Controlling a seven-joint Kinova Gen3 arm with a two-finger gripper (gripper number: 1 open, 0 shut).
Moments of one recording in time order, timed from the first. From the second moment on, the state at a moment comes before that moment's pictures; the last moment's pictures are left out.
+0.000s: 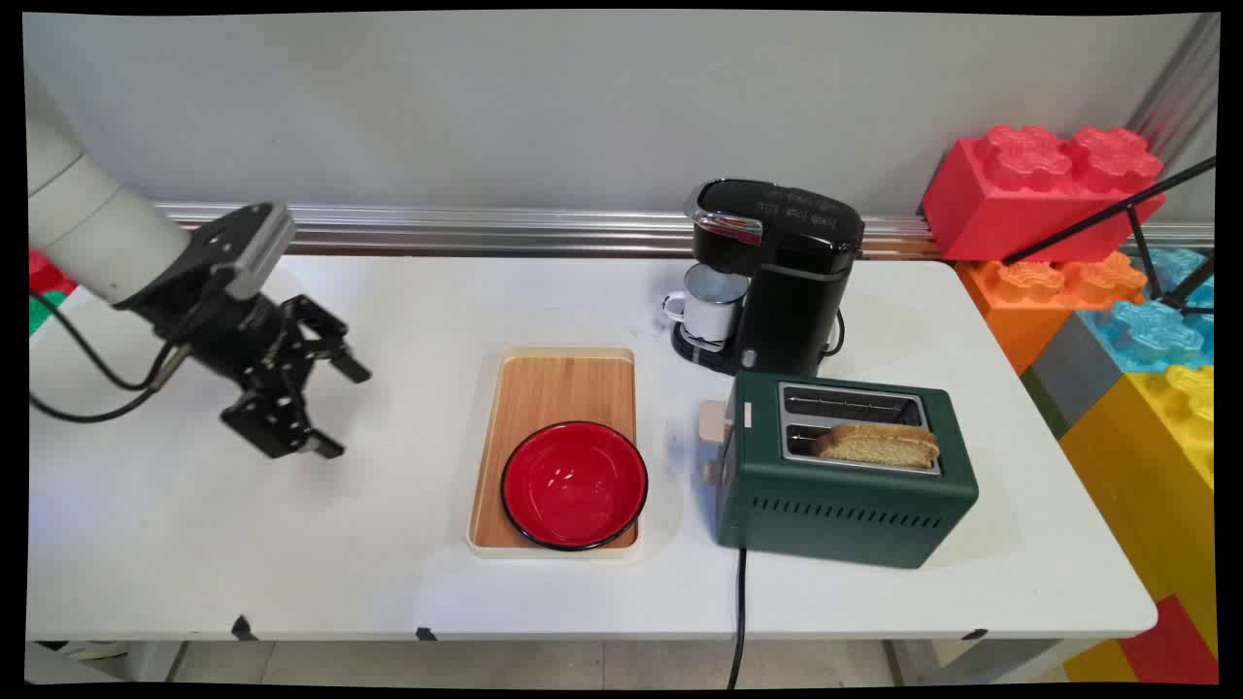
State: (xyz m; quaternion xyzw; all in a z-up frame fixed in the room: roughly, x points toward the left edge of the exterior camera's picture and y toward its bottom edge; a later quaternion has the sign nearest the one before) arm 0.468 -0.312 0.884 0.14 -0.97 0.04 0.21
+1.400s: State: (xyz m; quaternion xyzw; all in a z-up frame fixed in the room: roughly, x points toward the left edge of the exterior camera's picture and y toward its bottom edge) arm 0.420 -0.355 0.920 0.07 -0.90 0.05 0.43
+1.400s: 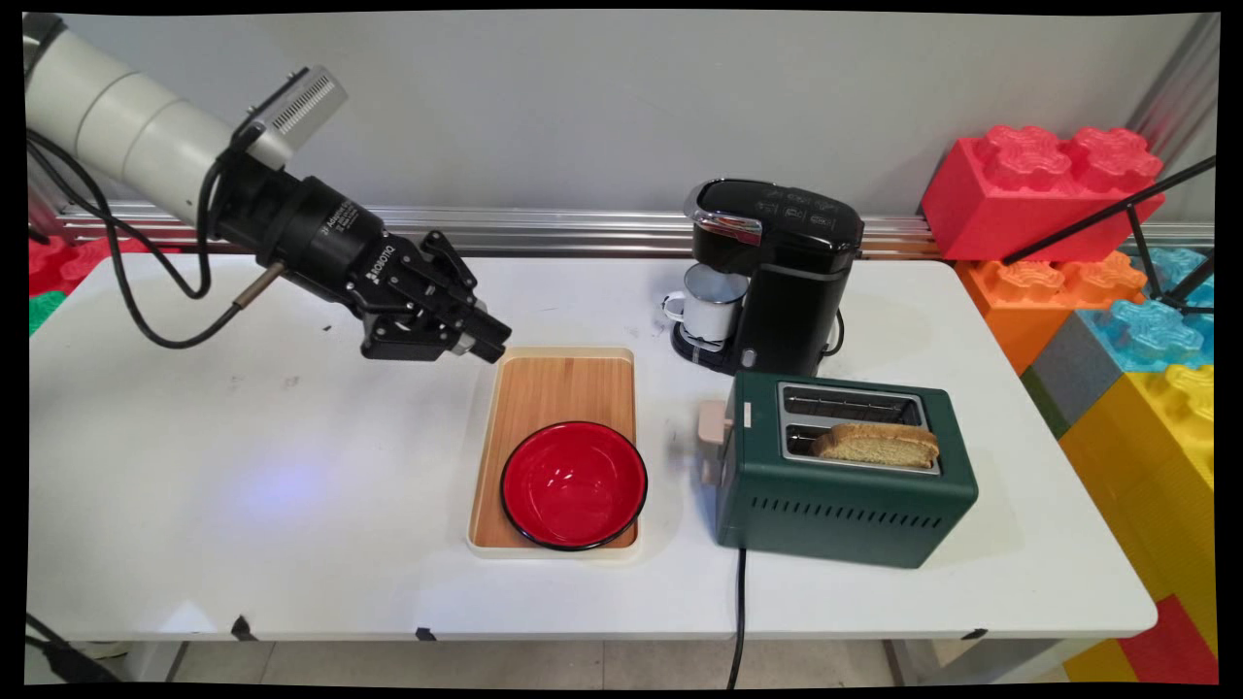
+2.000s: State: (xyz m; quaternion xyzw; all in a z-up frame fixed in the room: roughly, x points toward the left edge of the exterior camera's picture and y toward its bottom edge) arm 0.393 -0.377 0.904 0.08 -0.89 0.03 0.45
